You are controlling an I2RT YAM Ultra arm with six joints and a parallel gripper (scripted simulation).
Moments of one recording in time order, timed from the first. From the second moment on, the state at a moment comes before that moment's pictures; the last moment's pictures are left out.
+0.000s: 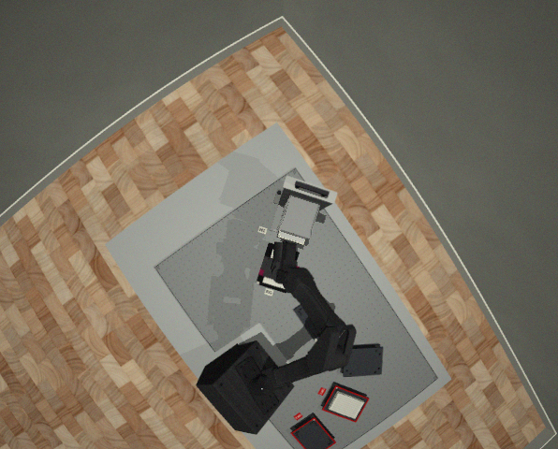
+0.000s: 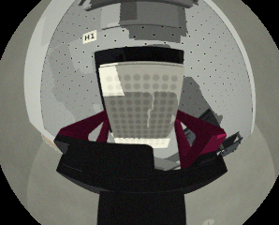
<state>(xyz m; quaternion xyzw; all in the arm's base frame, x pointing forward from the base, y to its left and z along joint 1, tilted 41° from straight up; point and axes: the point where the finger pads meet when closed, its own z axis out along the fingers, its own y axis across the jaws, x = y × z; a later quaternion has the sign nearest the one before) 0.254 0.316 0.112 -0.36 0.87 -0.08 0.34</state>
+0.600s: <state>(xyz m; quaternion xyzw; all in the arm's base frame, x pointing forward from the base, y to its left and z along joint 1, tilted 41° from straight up) 0.244 0.314 0.124 -0.36 0.87 -0.08 0.34</state>
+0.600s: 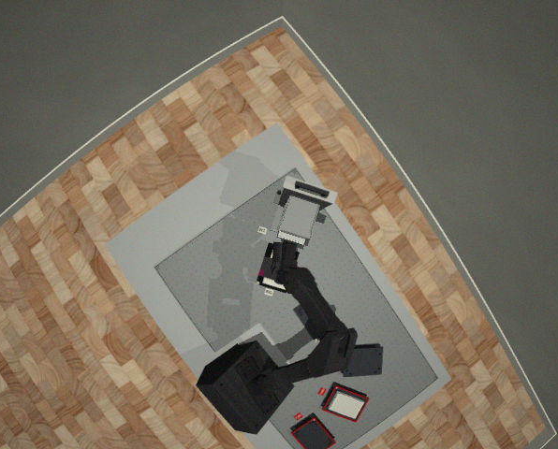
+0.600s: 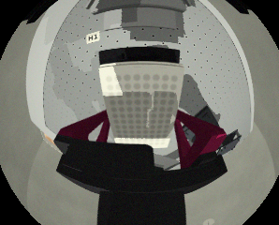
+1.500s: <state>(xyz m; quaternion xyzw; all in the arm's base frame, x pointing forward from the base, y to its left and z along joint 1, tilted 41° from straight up) 0.228 0.312 0.142 -0.36 0.87 -0.08 0.34</state>
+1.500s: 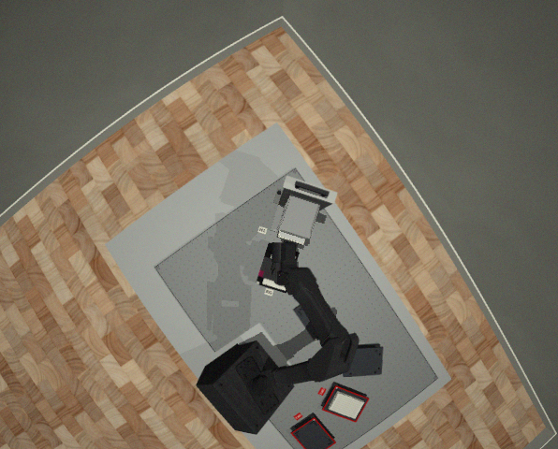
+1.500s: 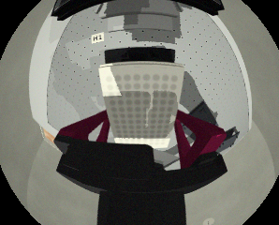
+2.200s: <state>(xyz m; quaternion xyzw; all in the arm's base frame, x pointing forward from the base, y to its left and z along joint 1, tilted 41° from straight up) 0.199 0.310 0.177 -0.36 0.87 -0.08 0.34</state>
